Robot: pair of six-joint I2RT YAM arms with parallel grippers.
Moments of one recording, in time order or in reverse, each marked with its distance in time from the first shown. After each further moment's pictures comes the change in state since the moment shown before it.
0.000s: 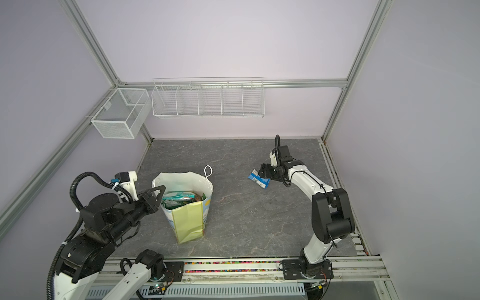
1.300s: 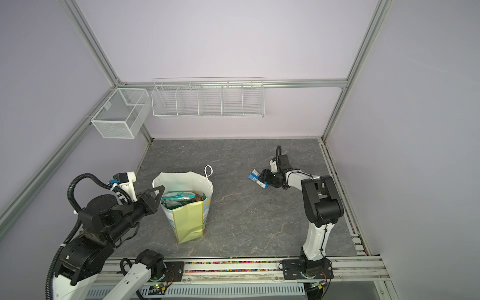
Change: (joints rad) left arm 0.000 -0.013 0.000 -0.001 -0.001 0.000; right arm -0.051 0.184 -0.121 0.311 -0.164 0.110
